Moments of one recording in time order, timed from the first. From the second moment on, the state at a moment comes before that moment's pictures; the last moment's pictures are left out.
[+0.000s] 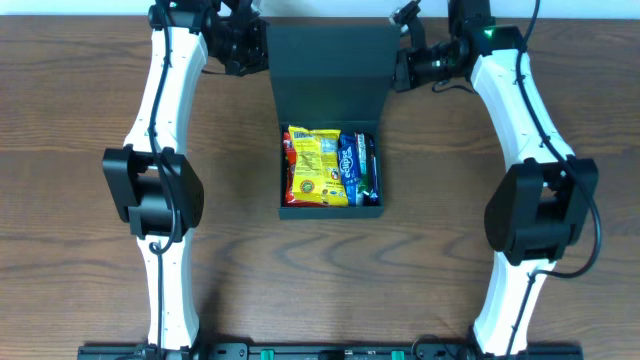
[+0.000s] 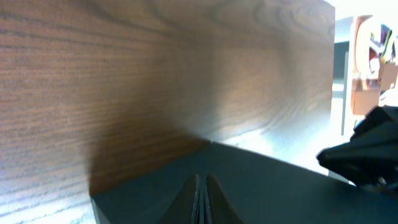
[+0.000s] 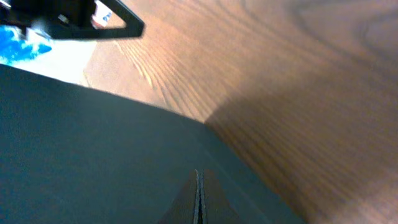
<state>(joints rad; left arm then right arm) -0.10 2.34 2.35 -1.16 0.73 -0.24 0.11 2.17 1.98 -0.94 -0.92 -0.16</state>
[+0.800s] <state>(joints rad) -0.15 2.31 2.36 -1.42 0.57 -0.03 0.13 2.01 1.98 -1.15 -0.45 -0.29</state>
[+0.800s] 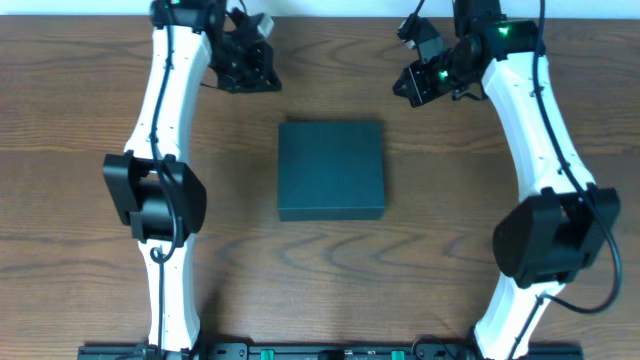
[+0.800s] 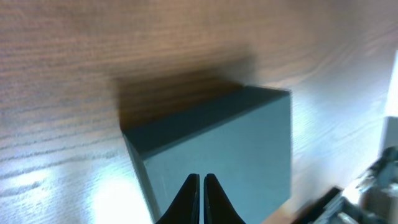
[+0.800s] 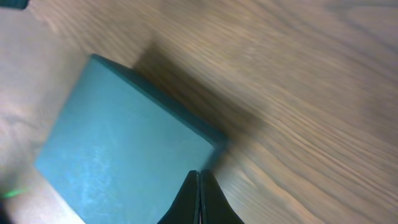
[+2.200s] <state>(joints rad) -0.22 1.96 2.37 -1.46 0.41 -0.12 0.13 1.81 1.98 -1.16 -0.21 -0.28</state>
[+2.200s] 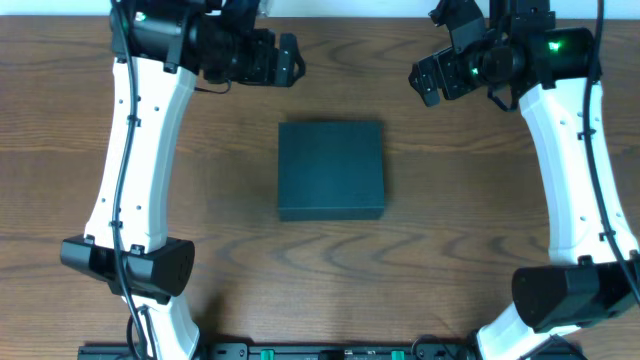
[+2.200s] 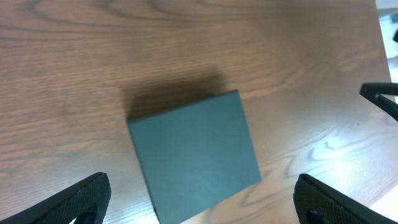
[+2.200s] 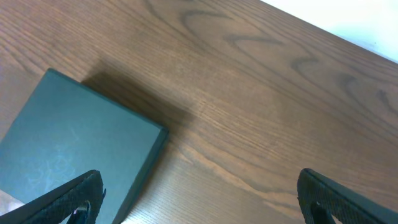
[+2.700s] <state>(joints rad) -0.21 1.65 2.37 -1.41 0.00 -0.12 0.13 1.81 1.98 -1.16 -0.21 -0.28</state>
